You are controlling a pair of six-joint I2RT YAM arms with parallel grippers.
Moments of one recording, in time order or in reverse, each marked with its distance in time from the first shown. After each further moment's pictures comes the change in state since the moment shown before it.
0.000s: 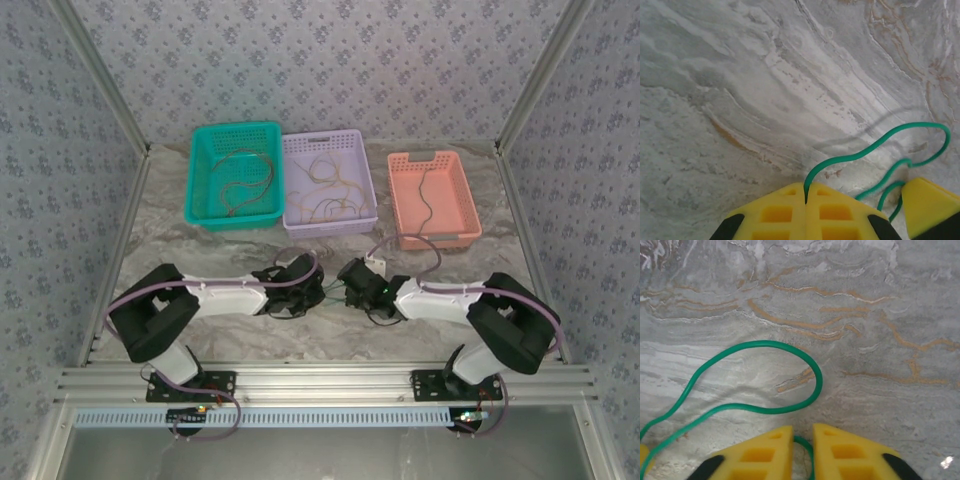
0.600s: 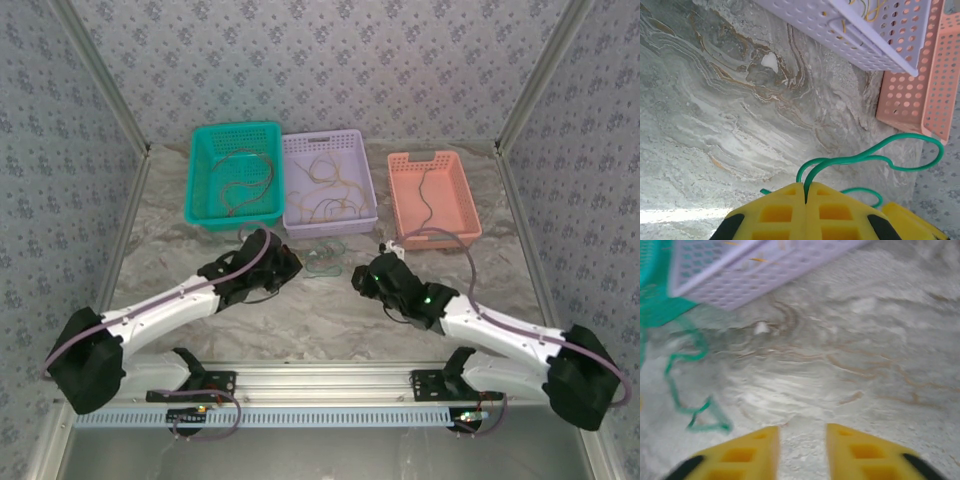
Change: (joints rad) left arm 0.181 -0.389 -0.016 -0.117 0.042 0.103; right arm -0.035 -0.454 -0.088 0.015 -0.035 -0.066
